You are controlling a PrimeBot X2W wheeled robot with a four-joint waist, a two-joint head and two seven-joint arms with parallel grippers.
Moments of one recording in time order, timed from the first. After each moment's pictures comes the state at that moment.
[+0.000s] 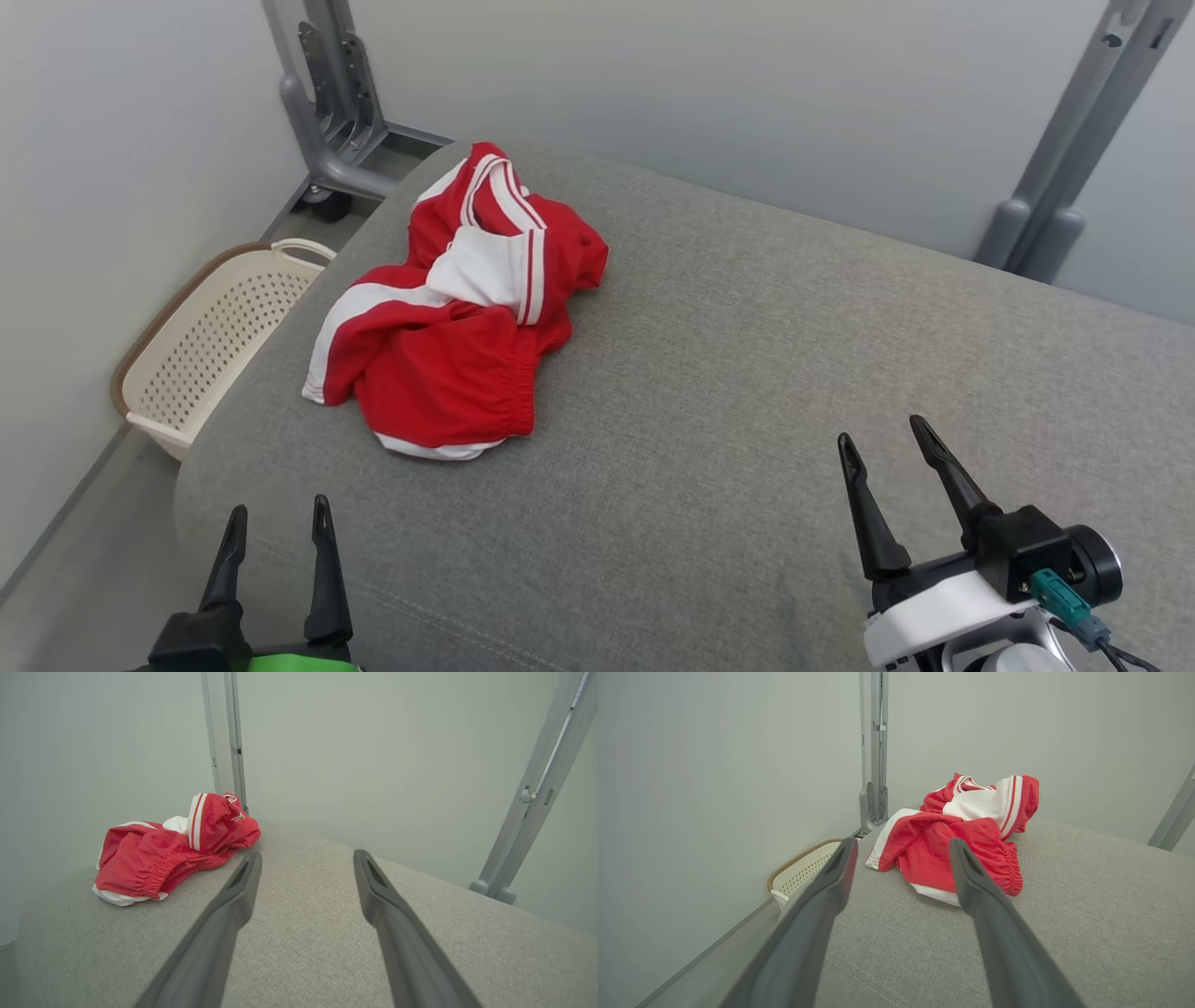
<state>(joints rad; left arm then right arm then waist) 0.14 0.11 -0.08 0.03 -0.20 0.07 -0.22 0.03 -0.05 0.09 0.08 0.04 0.13 -0.26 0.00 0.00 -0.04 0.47</state>
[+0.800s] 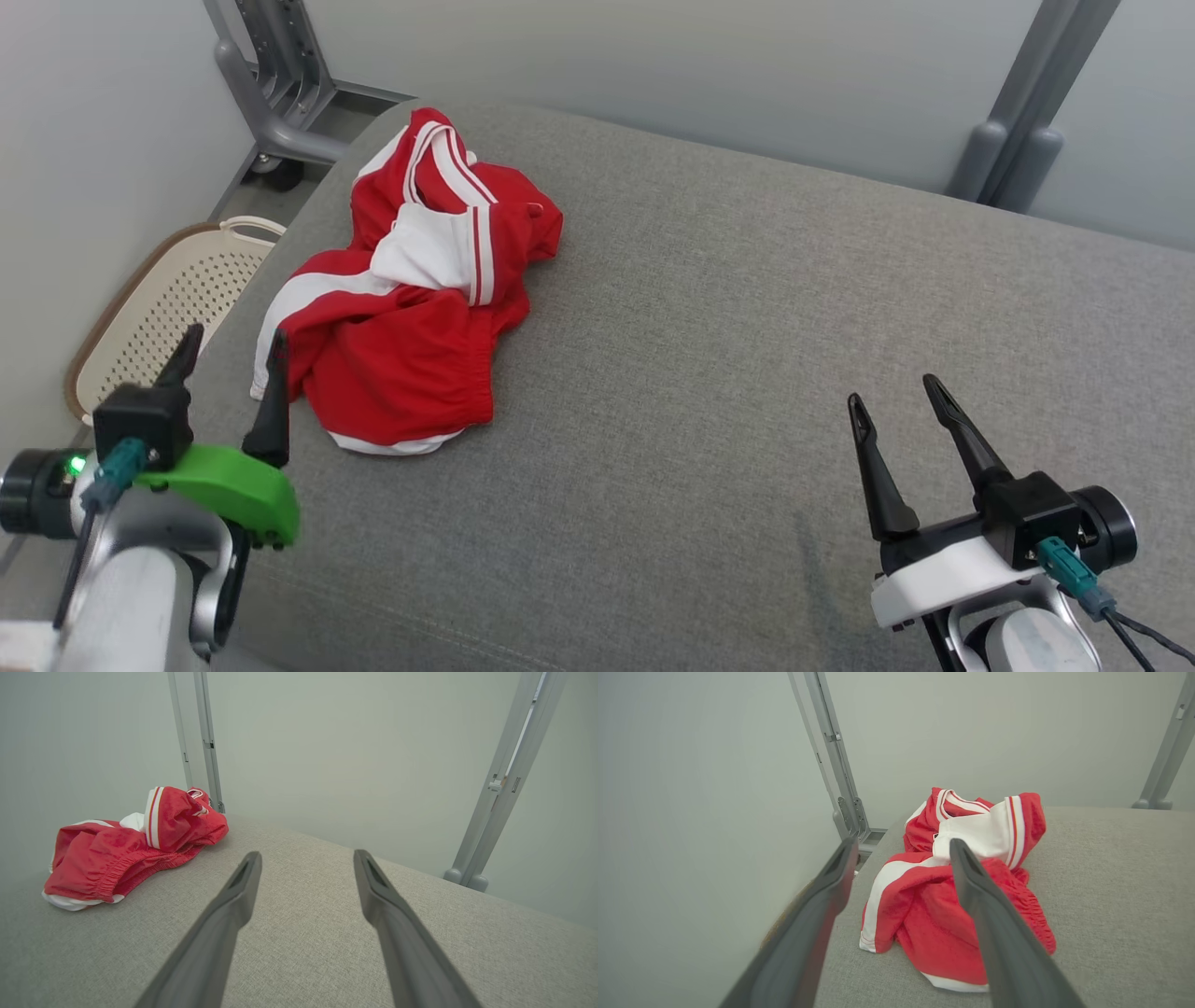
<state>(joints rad) -0.20 0.26 -0.10 0.15 -0.21 -0.05 -0.03 -0.03 -0.05 0.07 0.08 0.00 0.13 -0.26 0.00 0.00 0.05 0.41</state>
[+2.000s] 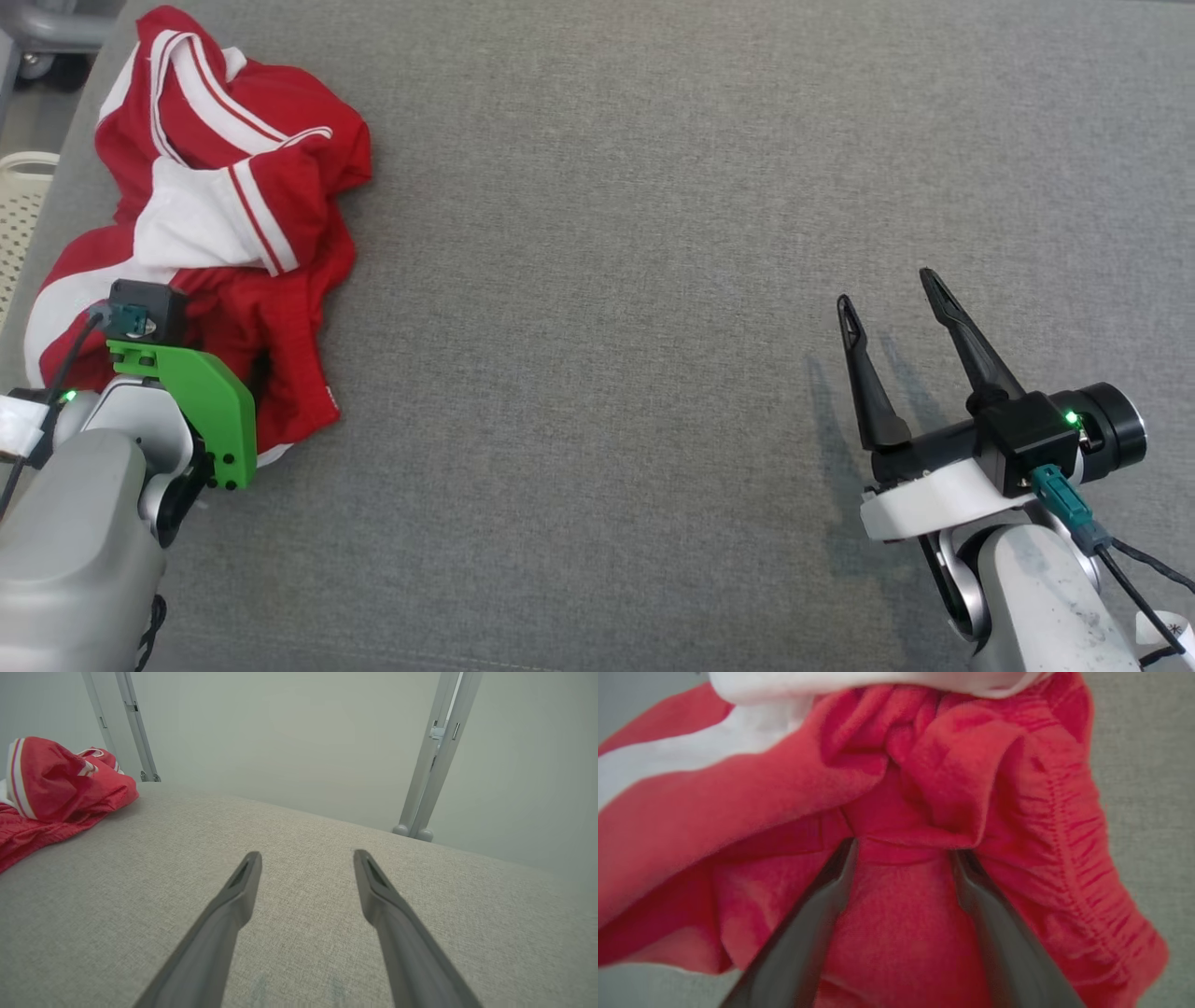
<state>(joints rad) -0.67 0.42 -0.49 0.79 -0.56 -0.13 0.22 -0.17 -0.05 0.08 0.03 -0.09 0.13 -0.26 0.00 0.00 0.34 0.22</state>
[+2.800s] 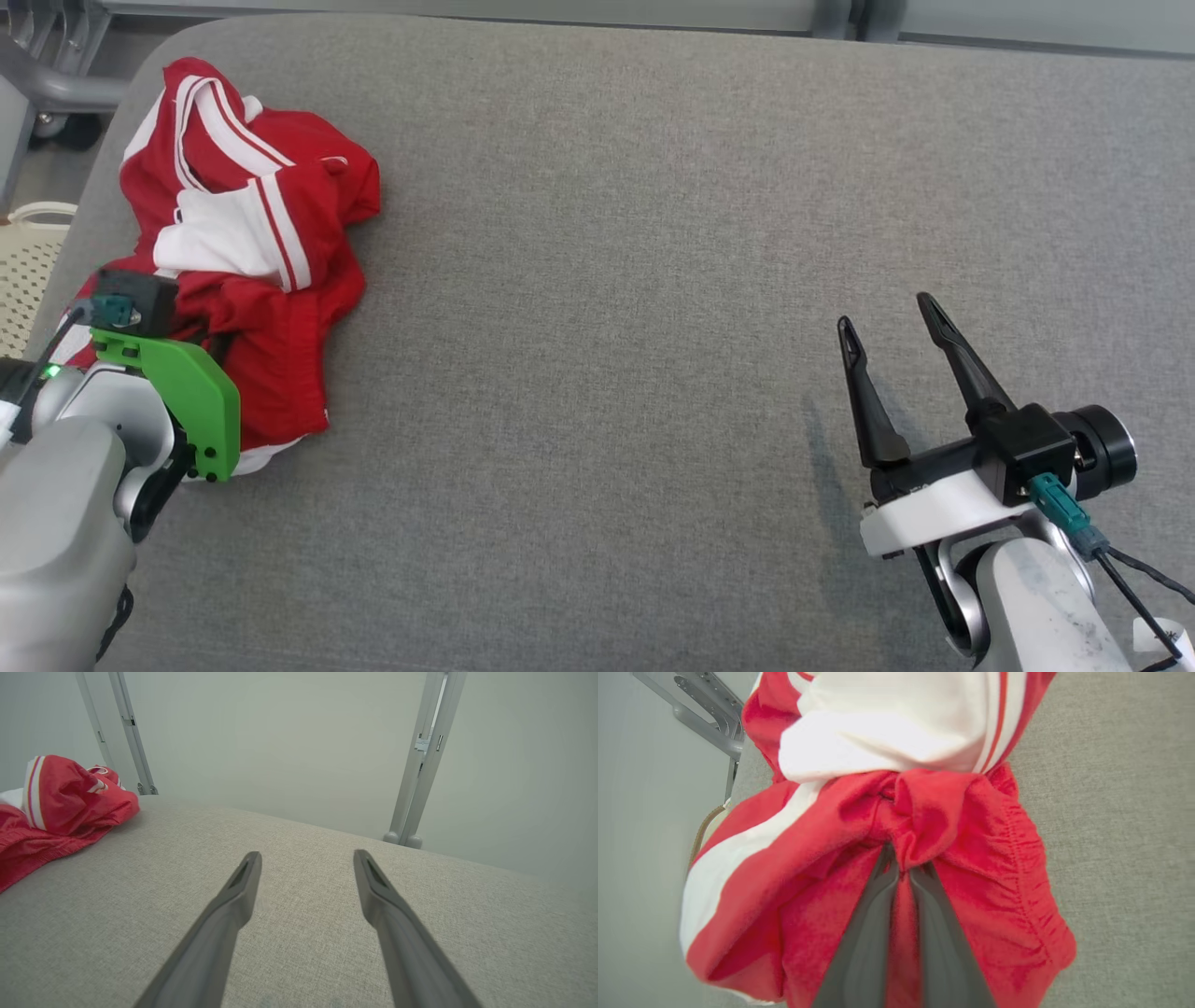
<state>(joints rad) -0.71 0.52 -0.67 0.74 -0.67 -0.13 0.14 -0.16 -0.05 0.07 0.07 -0.05 0.13 -0.26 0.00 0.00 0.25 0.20</state>
